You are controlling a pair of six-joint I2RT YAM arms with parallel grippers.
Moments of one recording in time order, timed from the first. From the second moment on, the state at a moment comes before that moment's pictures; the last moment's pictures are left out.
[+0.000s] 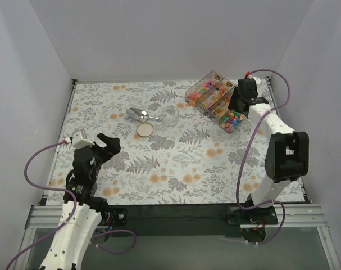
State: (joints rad) left arm -0.14 0.42 0.43 -0.31 -0.13 -0.66; right arm 0.15 1.66 1.27 -0.36 0.27 0.33
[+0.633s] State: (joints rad) left arm -0.17 0.44 0.43 -0.31 -0.13 -0.66; right arm 0.15 2.05 1.59 -0.46 0.30 0.53
